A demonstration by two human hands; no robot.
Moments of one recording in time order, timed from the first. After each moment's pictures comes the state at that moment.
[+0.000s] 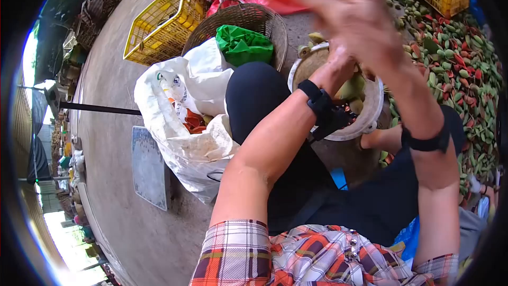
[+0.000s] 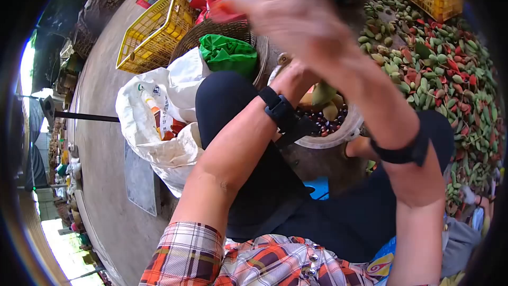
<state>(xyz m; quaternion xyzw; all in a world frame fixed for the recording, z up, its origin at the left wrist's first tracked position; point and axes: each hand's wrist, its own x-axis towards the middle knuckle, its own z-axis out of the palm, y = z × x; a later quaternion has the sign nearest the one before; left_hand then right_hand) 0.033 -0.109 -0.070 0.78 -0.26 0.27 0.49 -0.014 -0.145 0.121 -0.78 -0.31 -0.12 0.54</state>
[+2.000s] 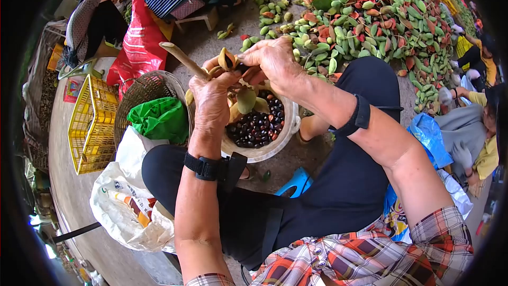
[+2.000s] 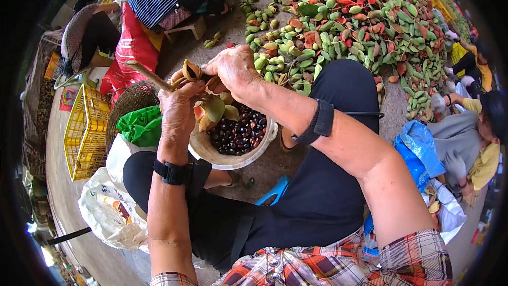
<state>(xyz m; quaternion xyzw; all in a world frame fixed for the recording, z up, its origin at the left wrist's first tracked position) -0.002 -0.115 0.010 0.58 -0.02 -0.07 0.81 -0.004 -0.254 0.020 -0.56 0.13 0.00 0.82</state>
